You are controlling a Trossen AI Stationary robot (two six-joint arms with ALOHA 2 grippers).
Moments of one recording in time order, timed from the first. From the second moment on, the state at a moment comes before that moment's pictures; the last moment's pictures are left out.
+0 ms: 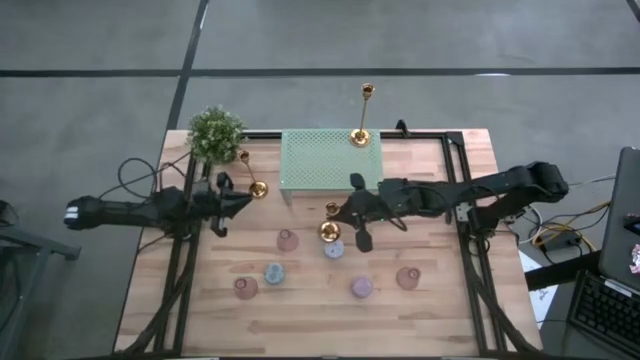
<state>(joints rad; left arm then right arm) 0.00 0.27 0.02 0.45 -0.16 -0.25 0.09 1.41 1.00 0.11 0.03 0.05</state>
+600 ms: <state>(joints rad) -0.04 0.74 0.25 0.50 -0.15 -0.19 0.04 1.59 1.22 0.05 0.02 0.05</state>
